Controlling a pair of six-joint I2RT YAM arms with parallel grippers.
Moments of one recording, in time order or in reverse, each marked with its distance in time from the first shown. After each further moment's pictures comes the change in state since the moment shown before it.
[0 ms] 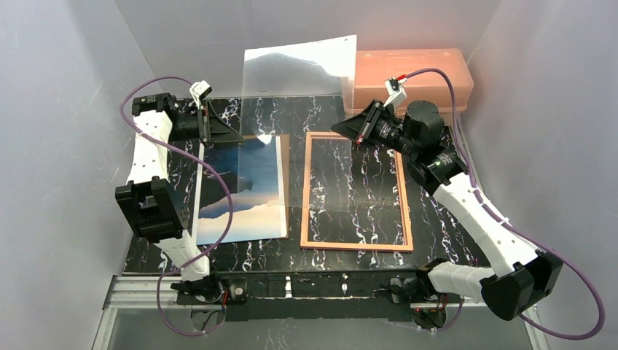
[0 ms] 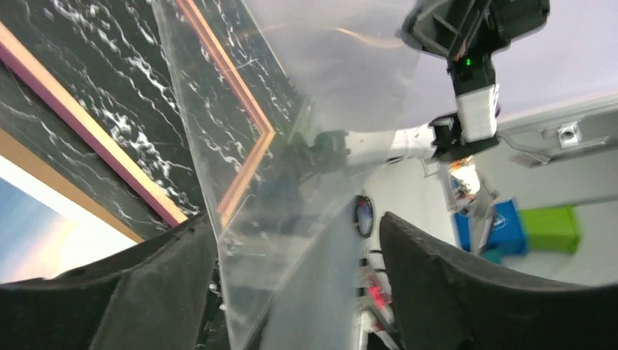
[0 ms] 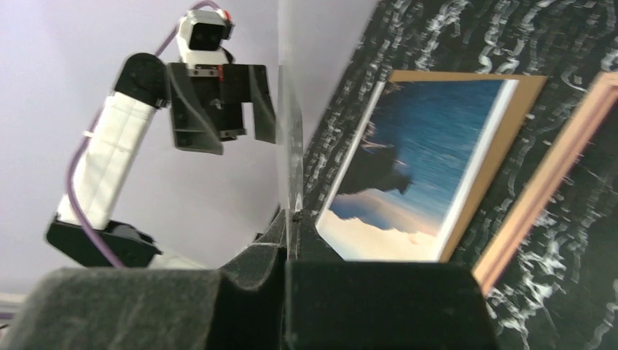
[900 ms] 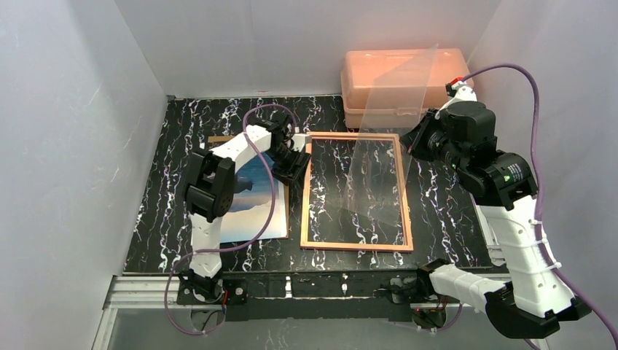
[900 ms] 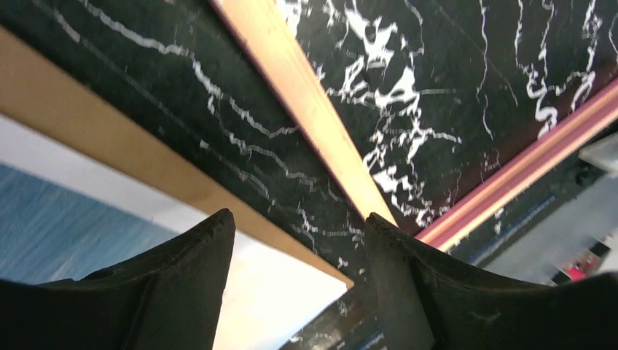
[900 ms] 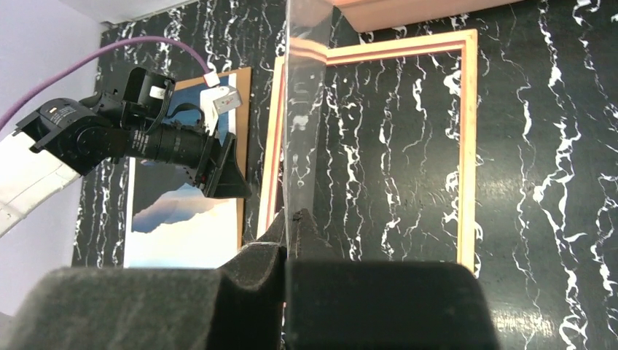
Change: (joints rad) left arm -0.626 0.296 -0.159 0.652 -0.996 -0.533; right arm -0.067 -0.116 0.410 -0.937 0.537 -0.328
